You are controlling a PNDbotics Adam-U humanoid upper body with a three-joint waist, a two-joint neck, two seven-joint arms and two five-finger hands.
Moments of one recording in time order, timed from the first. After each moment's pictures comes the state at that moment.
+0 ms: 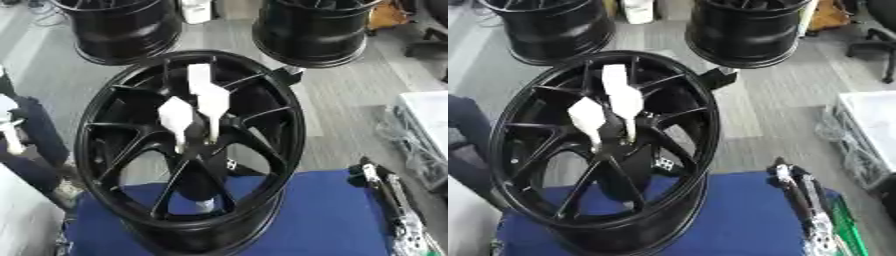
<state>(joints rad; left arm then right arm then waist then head) -0.59 0.80 -0.09 -0.90 -0.45 -0.45 -0.42 0.00 -0.21 0.09 -1.49 0.06 -0.11 -0.15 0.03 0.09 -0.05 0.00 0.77</state>
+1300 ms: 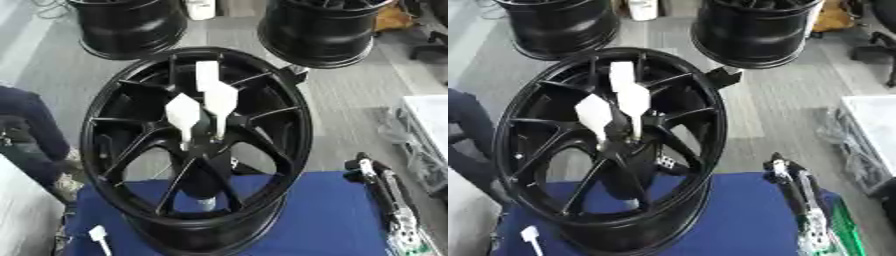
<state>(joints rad) -0.02 0.24 0.28 -1.73 0.19 0.01 -0.33 -0.01 -0.20 0.07 -1.49 0.06 -0.11 -0.17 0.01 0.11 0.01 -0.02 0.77</state>
